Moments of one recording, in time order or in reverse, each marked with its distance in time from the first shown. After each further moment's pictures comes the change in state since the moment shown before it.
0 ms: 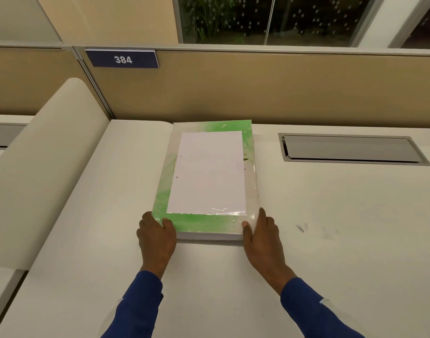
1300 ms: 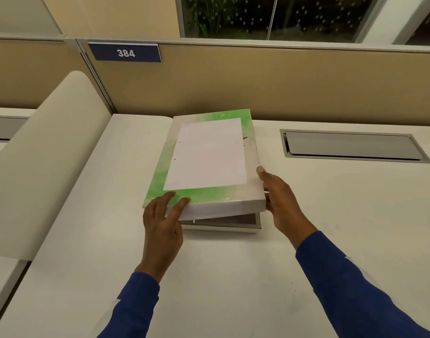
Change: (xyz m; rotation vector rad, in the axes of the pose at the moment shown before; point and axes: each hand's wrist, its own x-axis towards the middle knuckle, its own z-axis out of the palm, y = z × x) left_hand -0.017 -0.009 -0.008 0.167 0.197 0.852; right_hand 0.058 -0.044 -0.075 0.928 -0.155 0.266
